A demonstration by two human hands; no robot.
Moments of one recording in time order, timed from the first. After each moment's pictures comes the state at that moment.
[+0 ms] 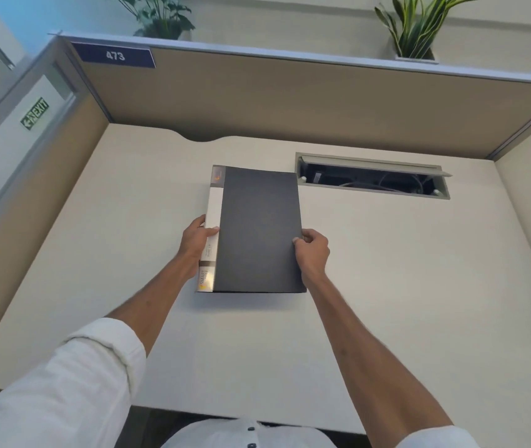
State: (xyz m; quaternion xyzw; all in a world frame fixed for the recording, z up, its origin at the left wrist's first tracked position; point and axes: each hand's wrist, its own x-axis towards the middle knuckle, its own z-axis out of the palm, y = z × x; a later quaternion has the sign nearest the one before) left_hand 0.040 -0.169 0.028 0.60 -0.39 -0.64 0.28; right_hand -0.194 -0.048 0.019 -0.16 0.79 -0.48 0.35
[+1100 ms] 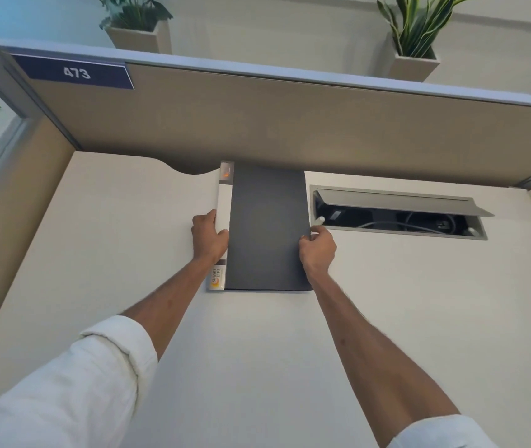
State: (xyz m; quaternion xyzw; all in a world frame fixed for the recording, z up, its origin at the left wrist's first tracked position) left_hand -0.031 -0.375 -0.072 0.62 -0.66 -0.39 0.16; right_hand -0.243 -0.241 -0.037 -0.16 0.87 -0.39 0.24
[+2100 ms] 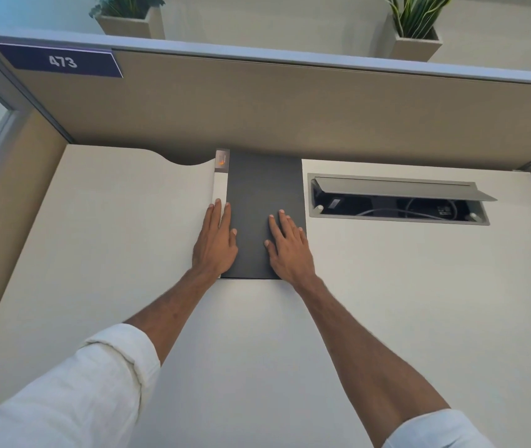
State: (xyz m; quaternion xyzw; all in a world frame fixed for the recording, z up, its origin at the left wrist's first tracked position) left_hand -0.028 -0.329 -0.061 0.50 -0.83 -0.22 0.09; right_hand -0.209 -0.221 -0.061 -0.58 0.79 -0.10 0.16
